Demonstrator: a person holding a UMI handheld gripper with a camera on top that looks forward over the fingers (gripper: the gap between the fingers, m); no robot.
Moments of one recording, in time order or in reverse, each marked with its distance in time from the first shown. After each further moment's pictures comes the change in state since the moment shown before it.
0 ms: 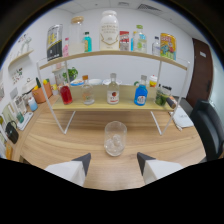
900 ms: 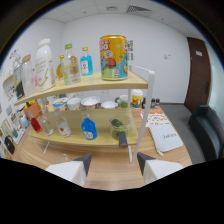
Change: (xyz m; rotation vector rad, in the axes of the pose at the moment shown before) arm 0.163 -0.096 0.029 0.103 -0.012 0.041
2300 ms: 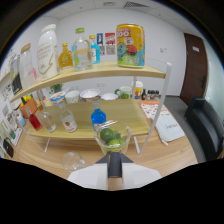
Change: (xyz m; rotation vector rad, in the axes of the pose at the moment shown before) arm -0.036 0.022 0.009 -0.084 0.065 0.031
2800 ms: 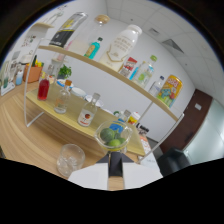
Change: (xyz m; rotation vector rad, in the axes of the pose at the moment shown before) arm -0.038 -0.009 -0.007 0.244 0.230 -0.508
